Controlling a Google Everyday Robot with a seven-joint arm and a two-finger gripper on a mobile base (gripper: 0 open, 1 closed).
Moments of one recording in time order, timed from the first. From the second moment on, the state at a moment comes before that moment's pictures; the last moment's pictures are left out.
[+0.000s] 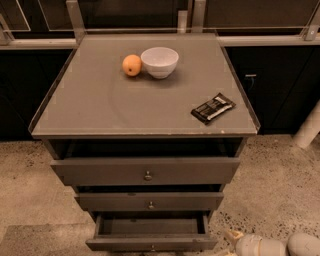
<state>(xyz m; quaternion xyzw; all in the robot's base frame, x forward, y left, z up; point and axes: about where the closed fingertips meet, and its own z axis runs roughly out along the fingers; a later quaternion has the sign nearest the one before) 0.347 -0.202 0.458 -0.28 0.85 0.33 0.31</state>
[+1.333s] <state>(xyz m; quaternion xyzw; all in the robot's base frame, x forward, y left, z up) 0.389 -0.218 0.364 -0.23 0.85 0.40 0.27</state>
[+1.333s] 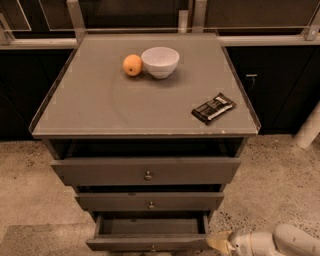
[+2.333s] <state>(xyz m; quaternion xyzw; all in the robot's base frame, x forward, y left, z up) 0.429 -0.226 0.281 -0.18 0.85 0.44 0.24</state>
